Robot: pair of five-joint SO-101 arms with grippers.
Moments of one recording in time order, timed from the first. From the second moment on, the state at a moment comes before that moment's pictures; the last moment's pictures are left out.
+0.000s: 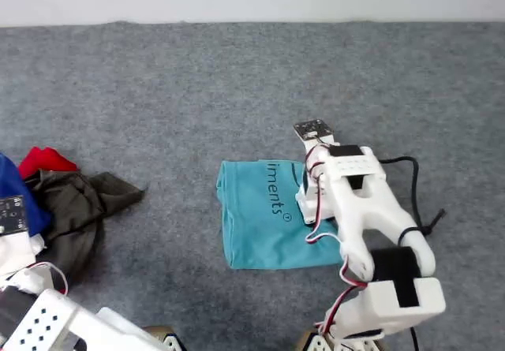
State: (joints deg) left arm -65.6 -64.8 63.8 78.2 -35.0; right arm -6.9 4.3 31.6 64.8 13.5
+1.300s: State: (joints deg) left arm -65.6 -64.8 63.8 78.2 -35.0; right arm 1.9 10.4 -1.2 78.8 9.0
